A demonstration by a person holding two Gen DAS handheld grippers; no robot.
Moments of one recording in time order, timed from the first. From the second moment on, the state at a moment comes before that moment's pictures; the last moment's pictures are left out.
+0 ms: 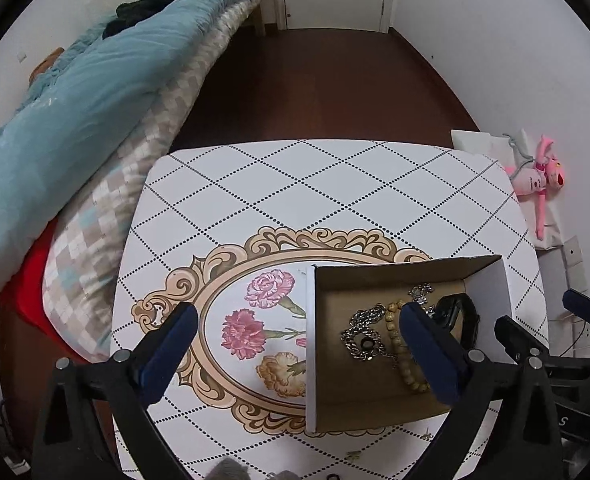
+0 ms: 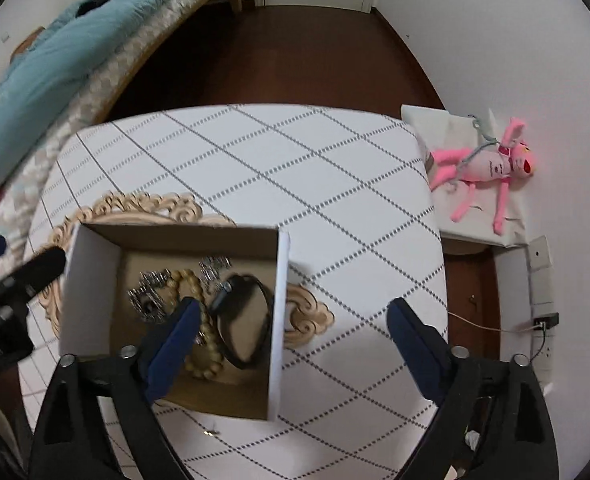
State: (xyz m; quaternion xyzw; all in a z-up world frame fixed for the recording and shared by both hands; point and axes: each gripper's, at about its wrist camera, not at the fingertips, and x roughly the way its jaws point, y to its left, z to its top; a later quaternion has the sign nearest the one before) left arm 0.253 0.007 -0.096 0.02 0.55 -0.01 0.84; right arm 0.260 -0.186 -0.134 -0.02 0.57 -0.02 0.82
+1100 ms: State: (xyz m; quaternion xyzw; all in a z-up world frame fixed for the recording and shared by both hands) left arm 0.092 -0.005 -0.197 0.02 0.59 -0.03 0.81; right arm 0.108 -0.204 -0.199 0.09 0.58 -0.02 0.81
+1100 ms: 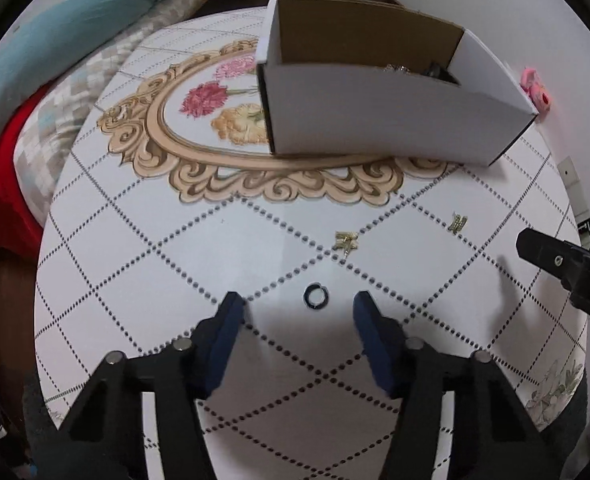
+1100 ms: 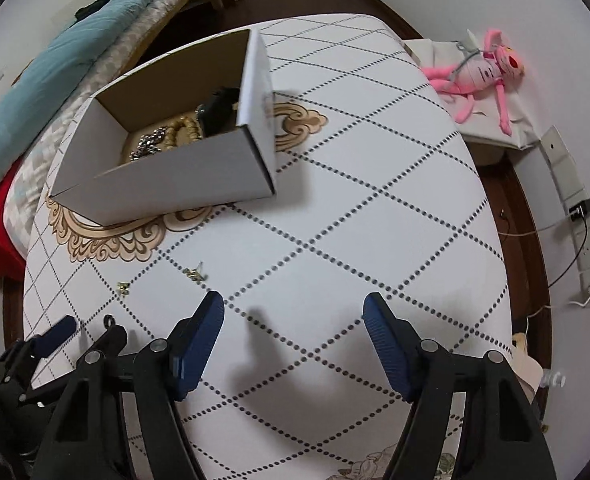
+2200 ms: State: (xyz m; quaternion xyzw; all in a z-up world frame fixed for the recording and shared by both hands) left arm 0.104 0.034 -0.192 0.00 0.57 0.01 0.82; right arm 0.128 -0.132 -0.215 0.04 0.56 0.05 0.83
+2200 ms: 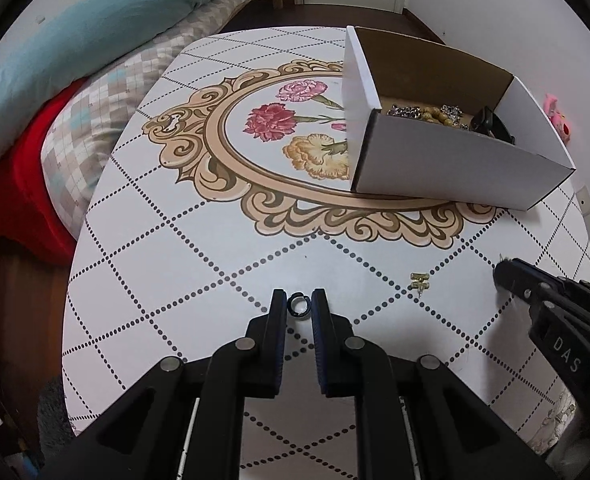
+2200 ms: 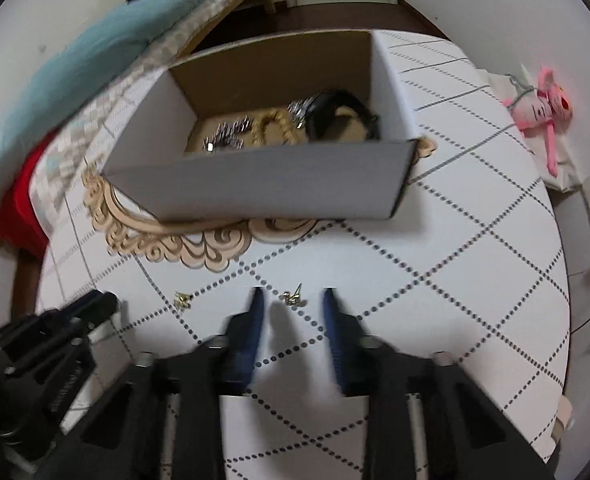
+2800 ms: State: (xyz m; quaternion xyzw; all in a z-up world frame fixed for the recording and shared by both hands) left arm 0.143 0.011 -0.086 -0.05 0.50 -0.07 0.86; right arm 0.131 -0.174 -0.119 0.12 0.48 0.09 0.87
